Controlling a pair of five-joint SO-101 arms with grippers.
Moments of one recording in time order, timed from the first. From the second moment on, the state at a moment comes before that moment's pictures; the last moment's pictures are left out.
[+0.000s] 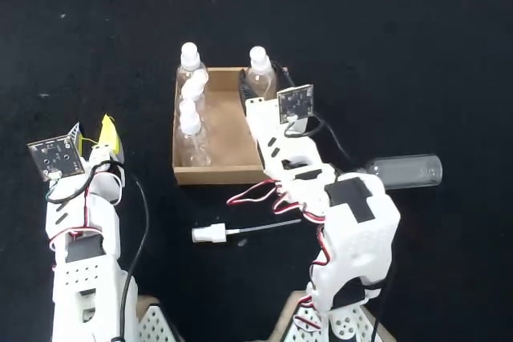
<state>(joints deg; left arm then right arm) -18.7 -69.6 93.8 -5.9 2.2 -14.9 22.2 53.0 -61.0 0.0</state>
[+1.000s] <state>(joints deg) -18.7 -69.6 93.8 -5.9 2.2 -14.8 22.7 53.1 -60.8 0.0</state>
